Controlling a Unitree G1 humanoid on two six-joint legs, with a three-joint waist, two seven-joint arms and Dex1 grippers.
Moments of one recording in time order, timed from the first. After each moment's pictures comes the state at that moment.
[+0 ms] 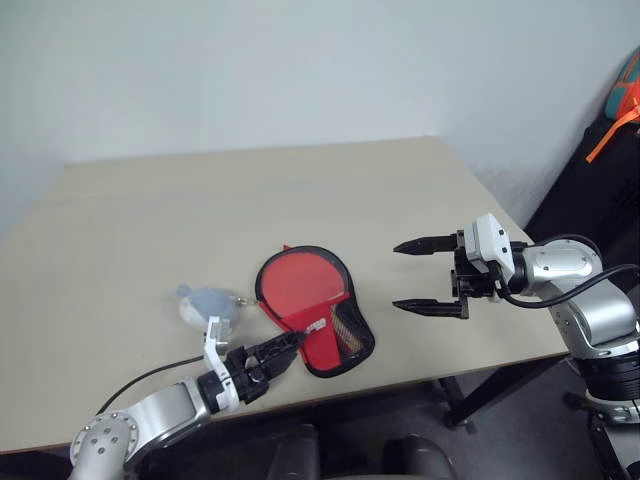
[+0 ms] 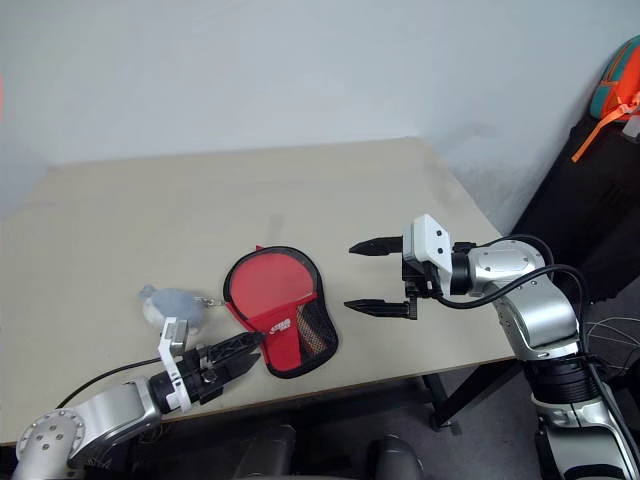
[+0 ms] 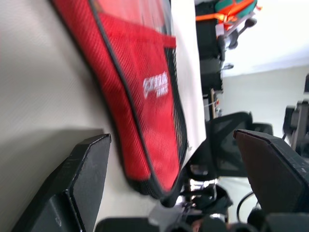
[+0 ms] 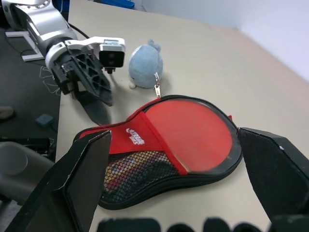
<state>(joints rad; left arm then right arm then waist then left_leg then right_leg) 0.18 0.48 0.20 -0.19 -1.81 1.04 0.07 -0.43 -0.68 0.10 -0.21 0.43 0.32 1.23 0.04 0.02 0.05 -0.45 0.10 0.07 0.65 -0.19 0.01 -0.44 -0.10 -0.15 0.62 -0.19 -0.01</state>
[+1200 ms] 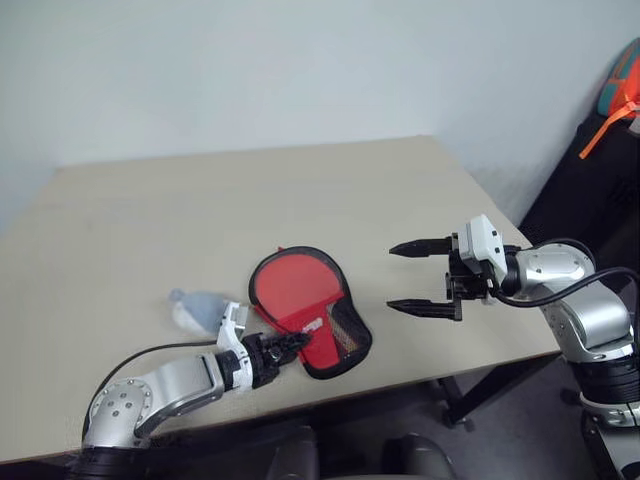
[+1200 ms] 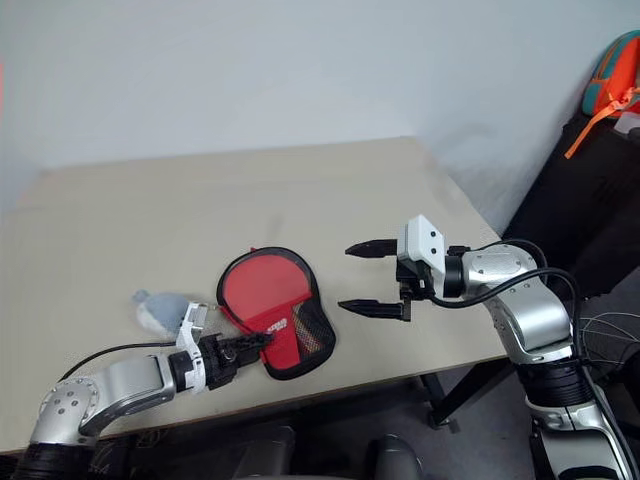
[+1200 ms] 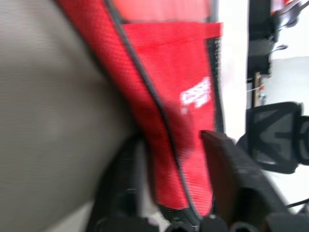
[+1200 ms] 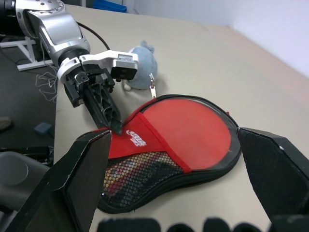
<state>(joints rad) 0.05 0.62 0.04 -0.13 -1.94 1.02 0.37 -0.44 -0.65 0.10 -0.23 0.43 0.38 1.19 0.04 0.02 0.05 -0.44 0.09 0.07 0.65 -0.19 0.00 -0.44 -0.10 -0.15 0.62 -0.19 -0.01</state>
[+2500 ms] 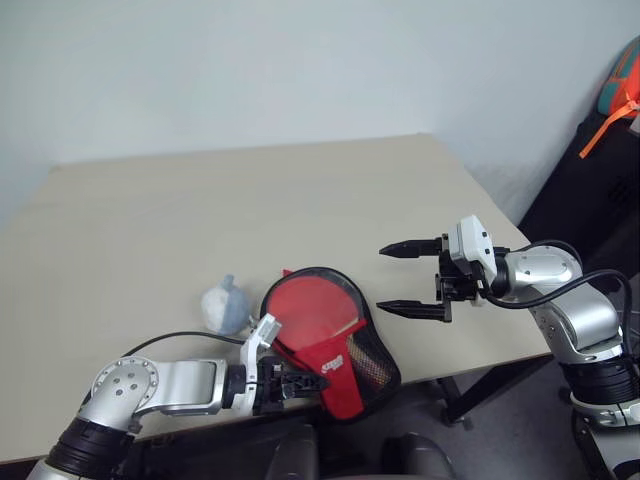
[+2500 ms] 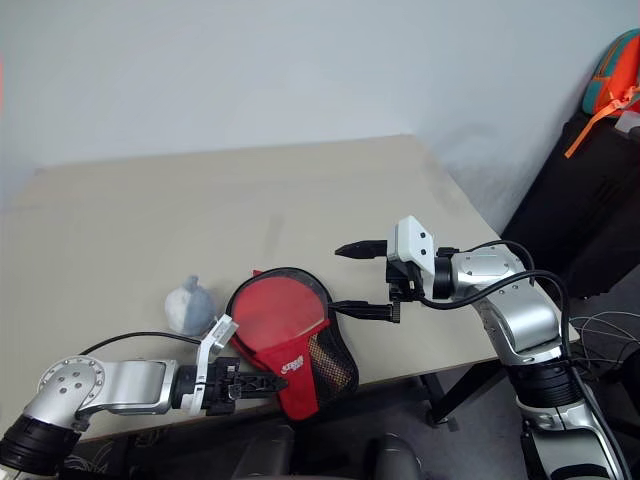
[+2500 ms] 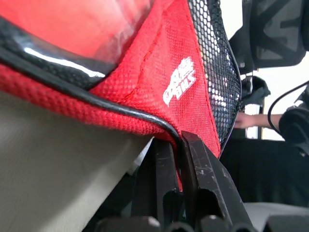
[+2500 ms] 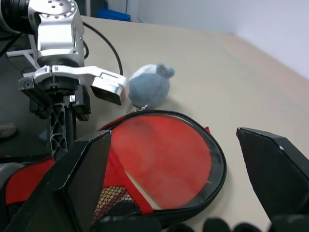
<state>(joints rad) -0.05 0.81 -0.15 -0.19 -1.94 1.21 0.12 -0.44 -0.62 0.13 -0.25 0.44 0.39 1.16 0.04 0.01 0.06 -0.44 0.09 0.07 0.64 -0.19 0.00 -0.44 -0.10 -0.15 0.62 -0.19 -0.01</state>
